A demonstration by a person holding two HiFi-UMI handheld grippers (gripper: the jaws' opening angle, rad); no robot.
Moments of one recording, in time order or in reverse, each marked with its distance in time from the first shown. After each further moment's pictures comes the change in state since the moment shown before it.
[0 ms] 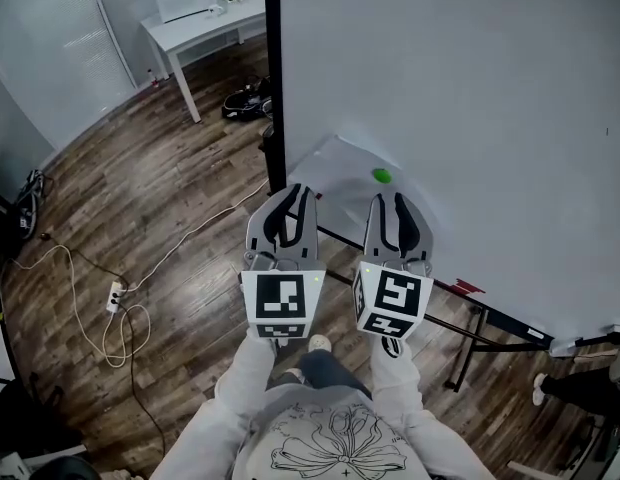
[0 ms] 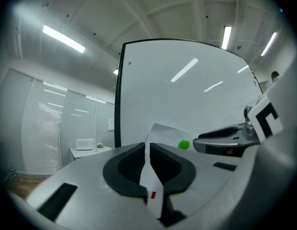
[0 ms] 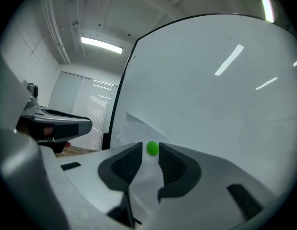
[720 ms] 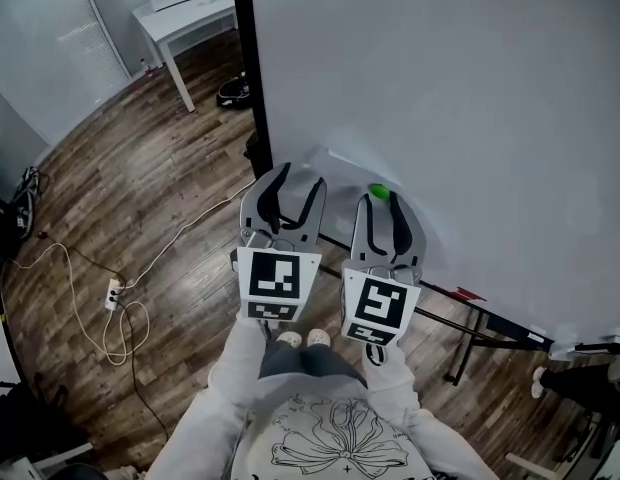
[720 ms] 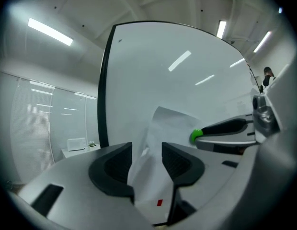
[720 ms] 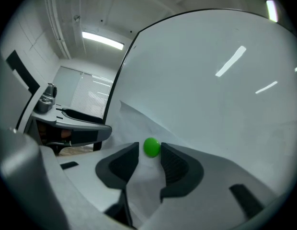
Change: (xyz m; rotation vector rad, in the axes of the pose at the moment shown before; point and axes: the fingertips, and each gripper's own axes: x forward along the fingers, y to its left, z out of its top) left arm 0.072 0.003 -0.023 0.074 0.073 -0.097; right arm 0.040 0.000 -0.012 -0.030 0.016 -0.023
